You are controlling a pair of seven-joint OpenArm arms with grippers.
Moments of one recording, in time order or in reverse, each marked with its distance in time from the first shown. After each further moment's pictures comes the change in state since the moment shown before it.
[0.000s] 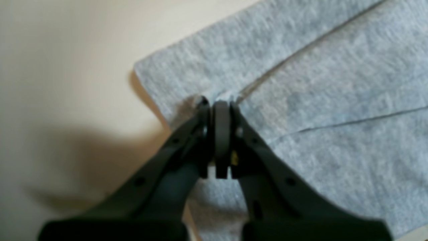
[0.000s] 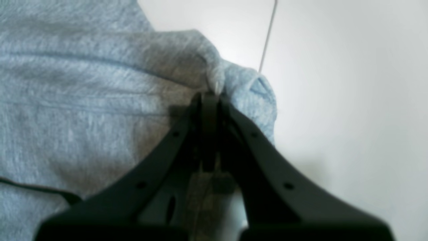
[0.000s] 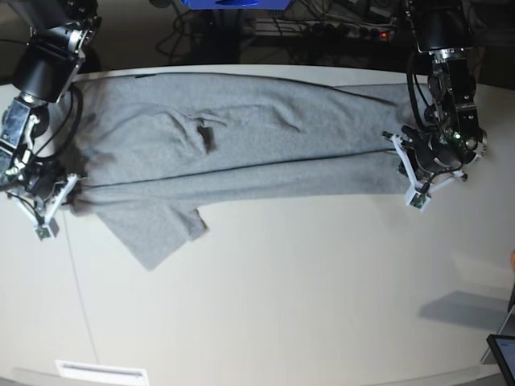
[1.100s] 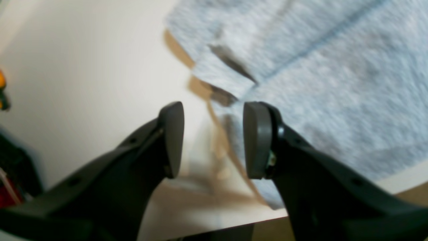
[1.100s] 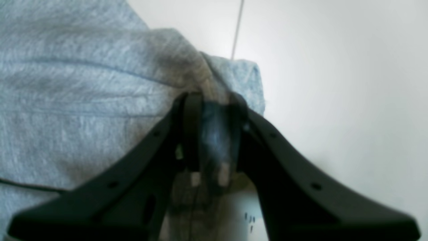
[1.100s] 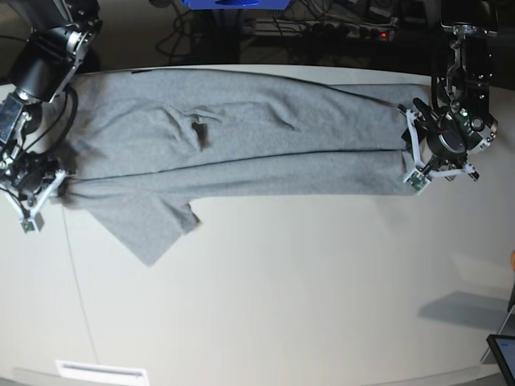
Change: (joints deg) left arm 8.4 -10.4 5.7 12.9 -0.5 0.0 3.0; right arm 0.0 -0.1 6.3 0.7 0.2 0.2 -3.3
